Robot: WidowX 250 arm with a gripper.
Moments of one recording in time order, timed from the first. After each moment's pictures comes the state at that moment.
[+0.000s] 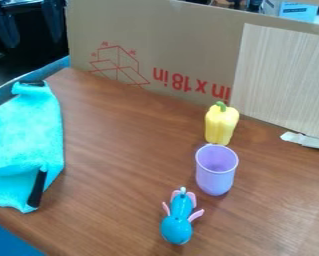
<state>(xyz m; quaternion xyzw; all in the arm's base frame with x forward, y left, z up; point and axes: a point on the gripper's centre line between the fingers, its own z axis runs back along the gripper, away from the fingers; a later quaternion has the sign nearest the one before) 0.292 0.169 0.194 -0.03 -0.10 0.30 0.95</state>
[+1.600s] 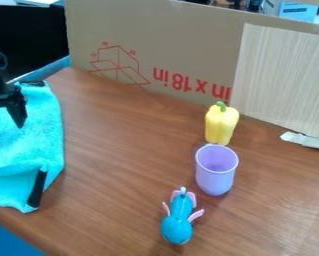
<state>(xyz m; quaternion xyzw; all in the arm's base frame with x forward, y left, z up) 0.258 0.258 0.050 -0.01 -0.11 0.29 0.95</state>
